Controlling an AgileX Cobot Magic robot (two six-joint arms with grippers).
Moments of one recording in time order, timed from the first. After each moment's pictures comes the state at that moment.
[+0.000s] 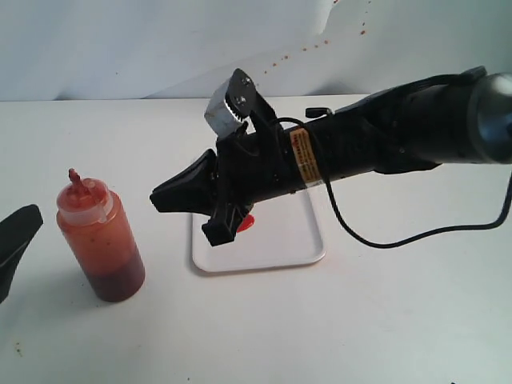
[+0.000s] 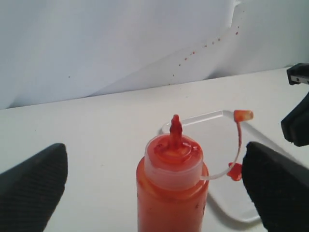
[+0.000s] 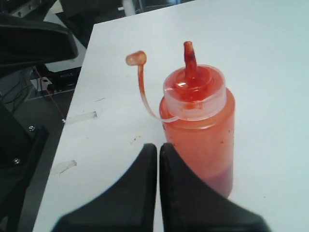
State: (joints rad) left arm -0.27 0.61 -0.15 0.18 -0.18 -0.21; right arm 0.54 1.86 -1.15 -1.57 -0.92 1.26
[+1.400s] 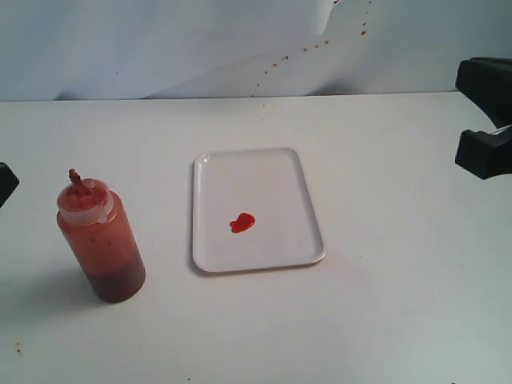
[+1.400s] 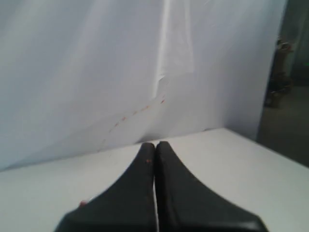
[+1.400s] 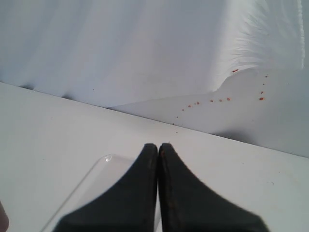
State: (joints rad) left arm -0.27 0.61 -0.15 0.57 -0.50 -0.64; right arm 0.54 0.80 -0.60 -1.35 0.14 1.35
